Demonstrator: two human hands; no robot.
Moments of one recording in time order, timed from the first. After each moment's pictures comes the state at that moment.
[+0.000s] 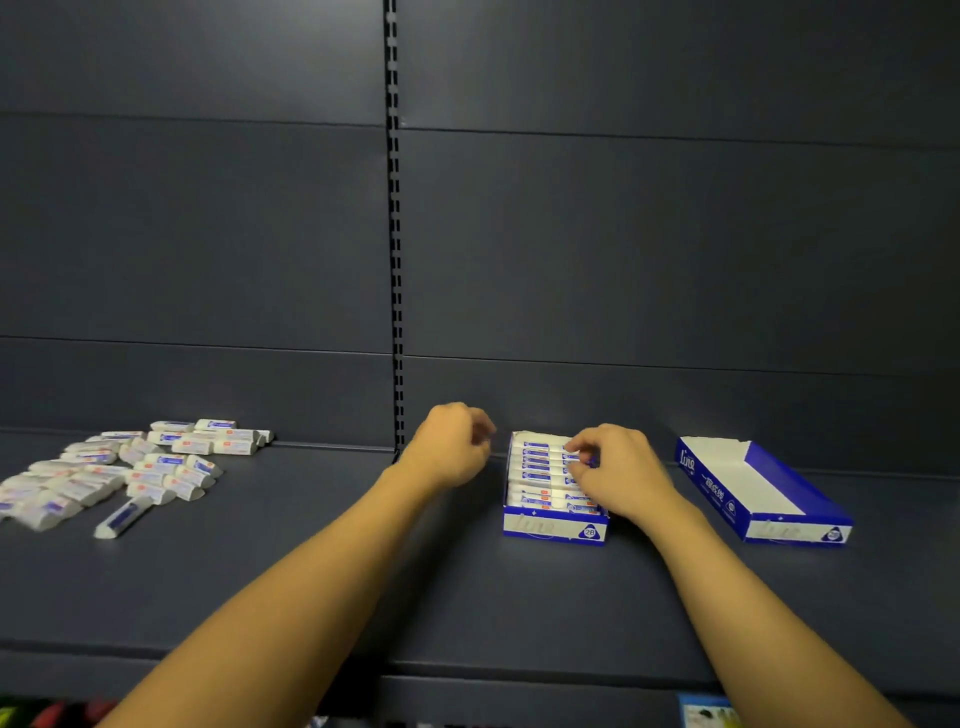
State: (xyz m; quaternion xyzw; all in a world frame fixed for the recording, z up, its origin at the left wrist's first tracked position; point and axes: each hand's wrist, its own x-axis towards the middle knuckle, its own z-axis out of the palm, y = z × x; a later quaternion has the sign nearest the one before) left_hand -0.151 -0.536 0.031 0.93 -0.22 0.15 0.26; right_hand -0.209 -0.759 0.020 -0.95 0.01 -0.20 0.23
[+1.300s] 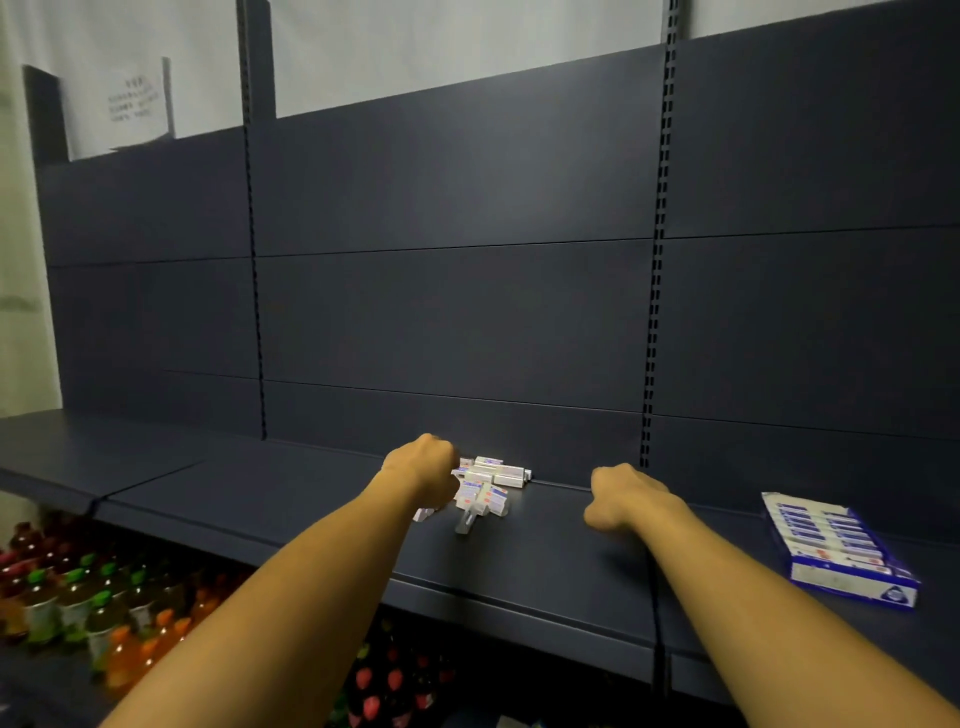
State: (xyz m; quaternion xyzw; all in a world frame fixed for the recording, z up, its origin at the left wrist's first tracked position) left_hand -0.247 -0.167 0.073 0.99 -0.04 0.14 0.00; right_hand -0.267 -0.426 0.082 -1.00 -0.06 -0.01 0.02
